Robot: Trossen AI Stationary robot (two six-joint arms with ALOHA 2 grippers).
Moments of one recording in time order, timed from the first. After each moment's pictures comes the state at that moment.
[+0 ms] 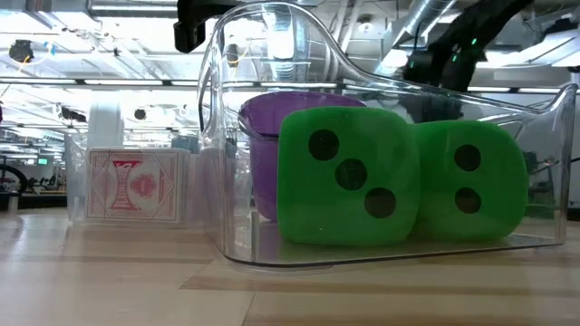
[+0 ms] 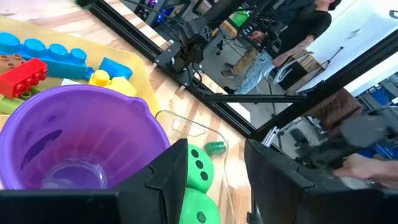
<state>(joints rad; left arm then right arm) -0.18 1.13 0.80 0.08 -0.19 -0.74 -0.87 1.39 0.98 -0.81 -0.13 0.29</state>
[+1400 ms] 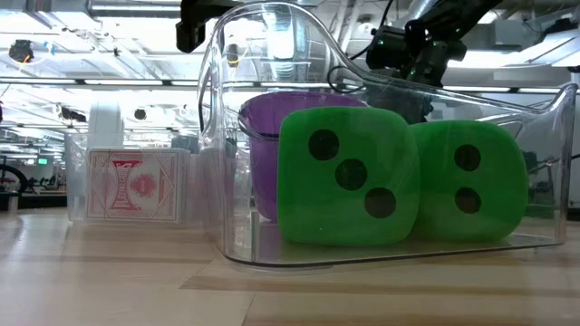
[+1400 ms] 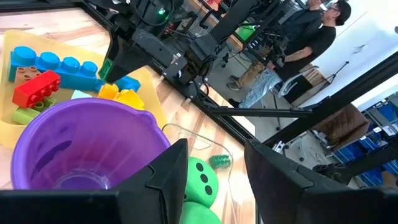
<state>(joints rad) -0.17 1.13 0.80 0.10 -0.24 -0.75 -0.43 1.46 0.98 -0.64 -0.24 0.50</state>
